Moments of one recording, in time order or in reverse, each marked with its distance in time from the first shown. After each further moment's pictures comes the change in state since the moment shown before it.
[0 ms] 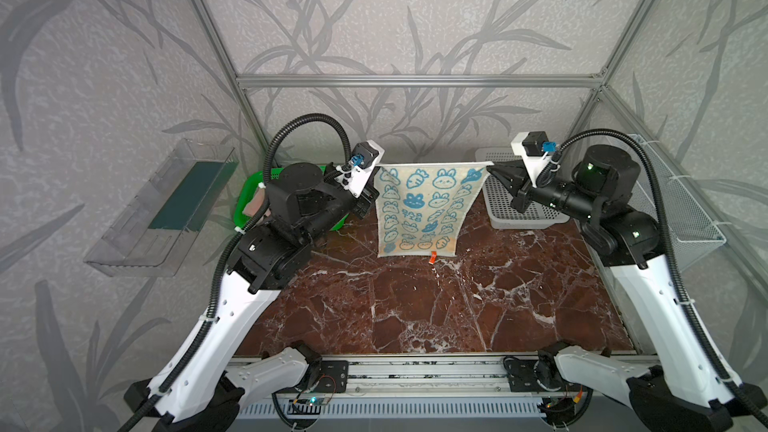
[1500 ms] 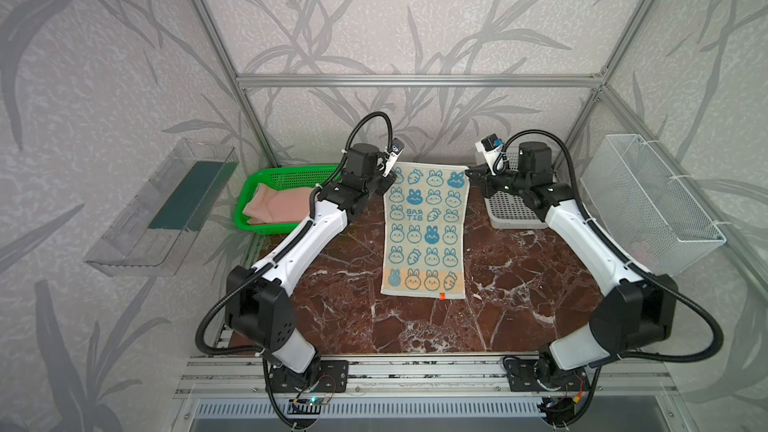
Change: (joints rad) left arm 0.183 0.580 -0.022 0.253 -0.131 0.122; right arm -0.125 0.482 -0.118 0.268 -0.012 0.080
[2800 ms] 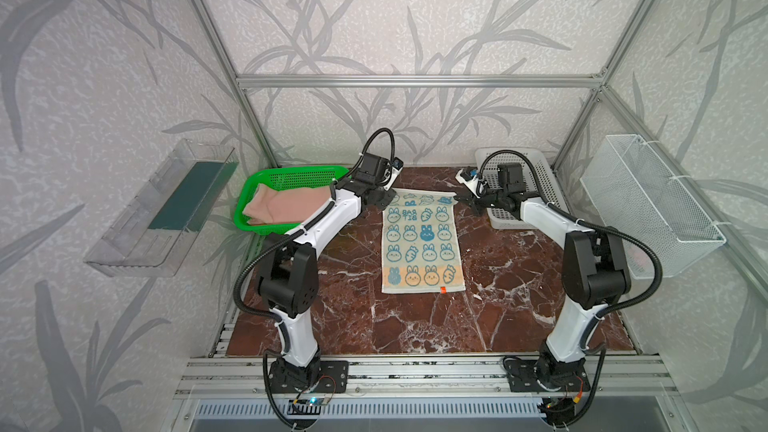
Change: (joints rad) left arm 0.023 0.163 0.010 -0.213 0.045 -0.126; right arm -0.042 0.225 -0.123 0.113 -0.193 -0.443
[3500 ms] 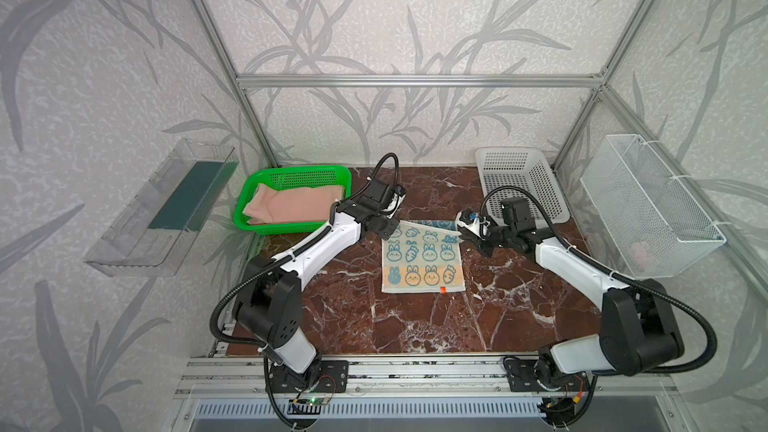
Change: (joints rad) left arm -0.119 -0.197 -0.252 -0.104 -0.017 -0.171; right arm 0.114 -0.413 -0.438 -0.076 0.145 -0.131
